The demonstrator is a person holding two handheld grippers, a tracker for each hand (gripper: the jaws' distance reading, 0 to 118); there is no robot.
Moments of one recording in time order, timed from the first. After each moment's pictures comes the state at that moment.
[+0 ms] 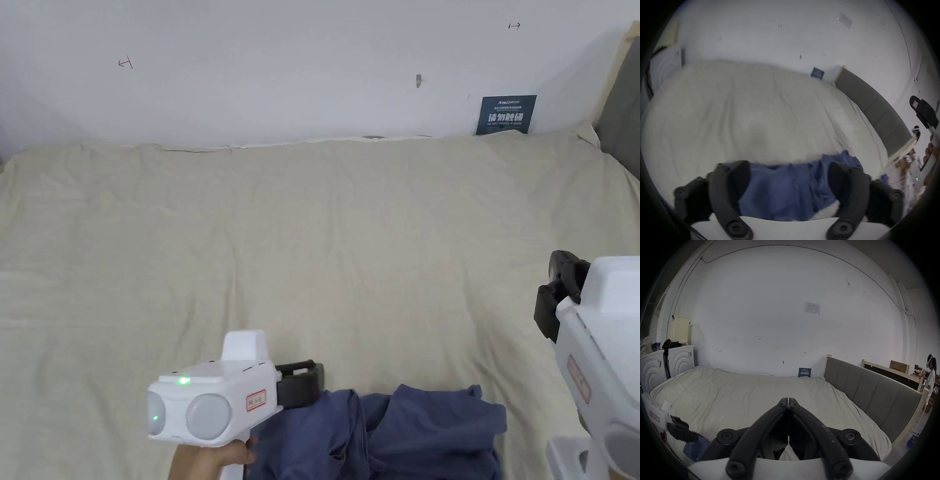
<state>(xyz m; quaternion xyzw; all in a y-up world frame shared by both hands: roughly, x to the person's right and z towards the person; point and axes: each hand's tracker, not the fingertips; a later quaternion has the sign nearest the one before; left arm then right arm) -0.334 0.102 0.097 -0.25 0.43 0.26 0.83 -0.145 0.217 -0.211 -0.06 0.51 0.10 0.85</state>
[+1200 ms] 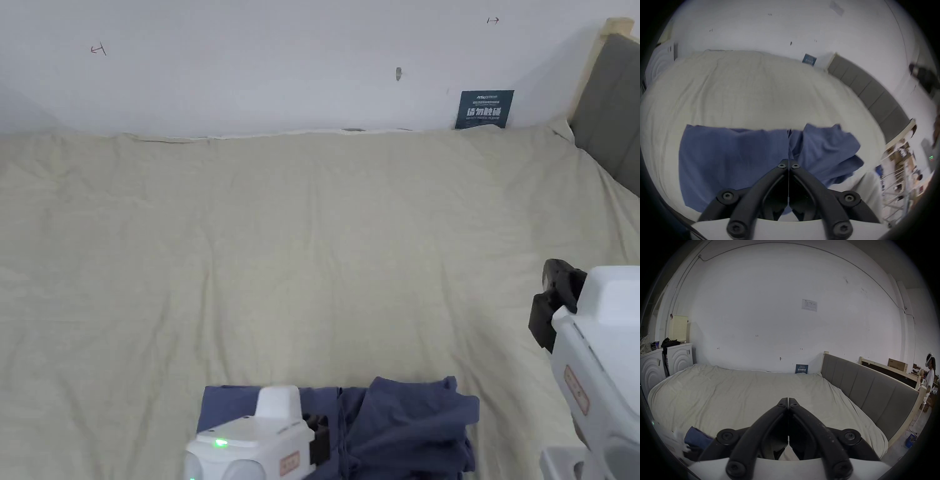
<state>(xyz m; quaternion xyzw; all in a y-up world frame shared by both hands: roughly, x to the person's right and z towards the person) -0.280 0.054 0.060 -0.26 0.34 0.34 0.84 -0.126 0.214 -0.220 -0.07 0.51 0.11 0.85</state>
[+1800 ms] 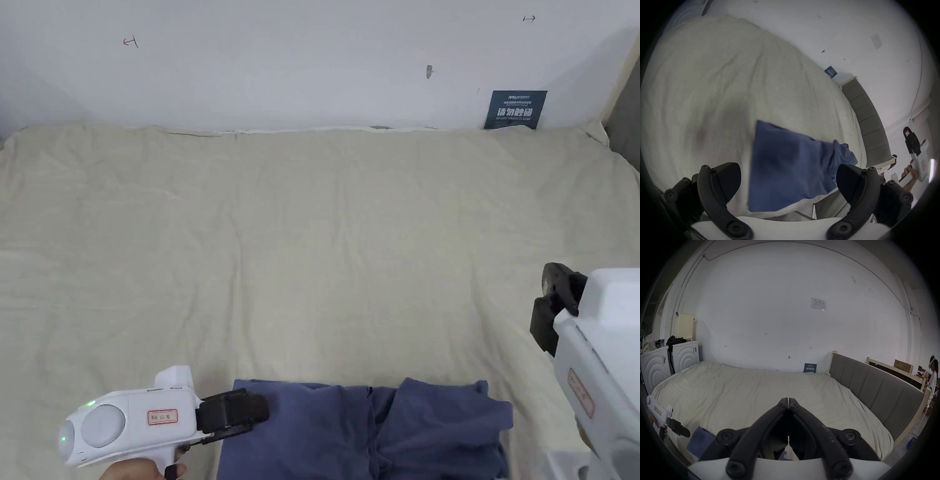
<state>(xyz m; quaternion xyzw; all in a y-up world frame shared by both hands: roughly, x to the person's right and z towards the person) -0.387 0.012 0.213 -0.24 0.33 0.50 0.76 -0.151 0.209 -0.192 -0.07 0.53 0.12 0.83</state>
